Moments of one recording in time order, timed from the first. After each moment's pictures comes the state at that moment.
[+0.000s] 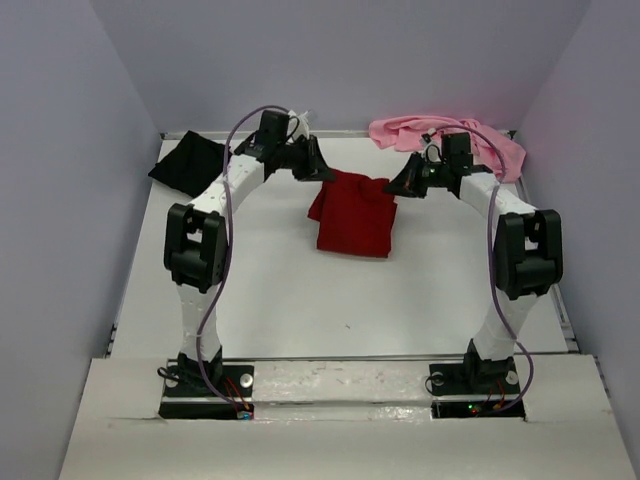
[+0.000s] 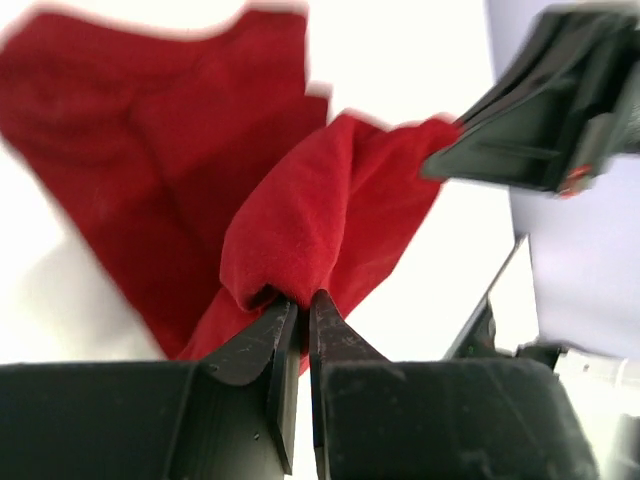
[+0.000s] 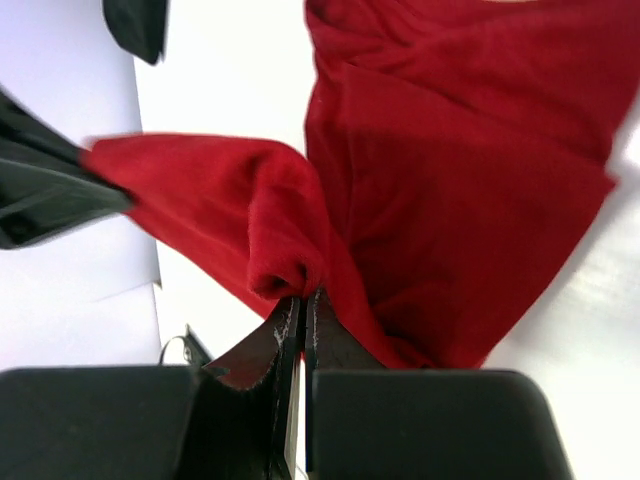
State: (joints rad) left arm -0.35 2.01 1.69 -0.42 0.68 -0.49; right arm 0.10 1.86 1.37 -0.28 -0.76 0.57
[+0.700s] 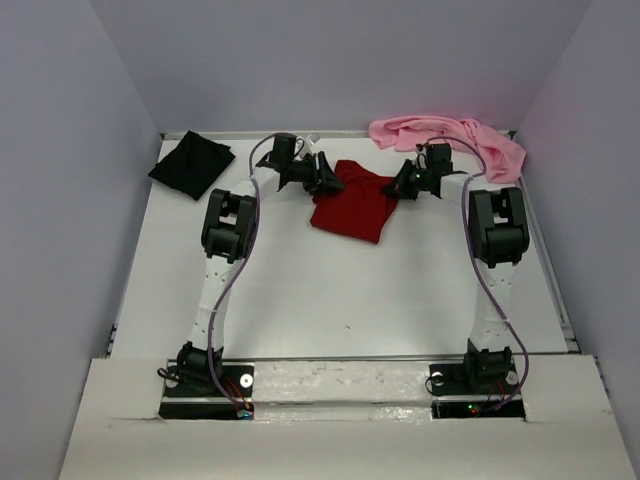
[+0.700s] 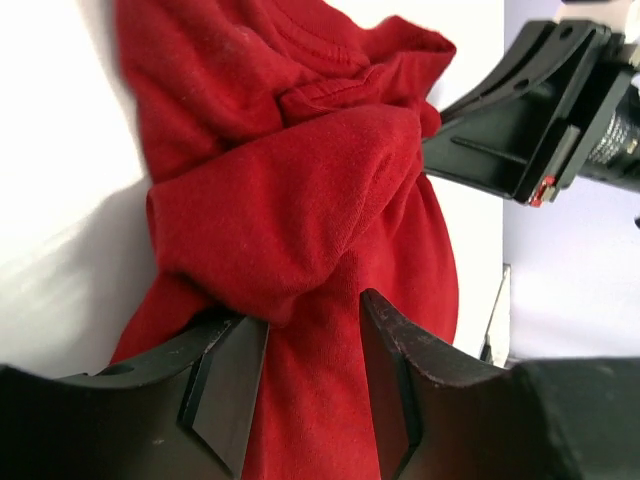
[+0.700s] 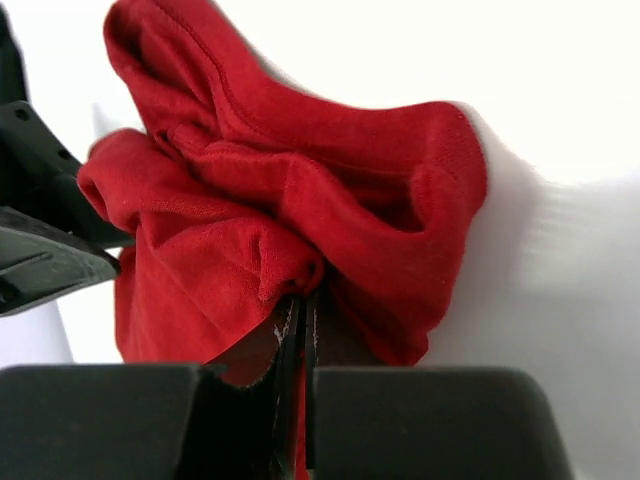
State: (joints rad) left arm -0.30 2.57 2.04 -0.16 0.86 -0.62; right arm 0.09 2.28 1.61 -0.11 -0.53 0.58
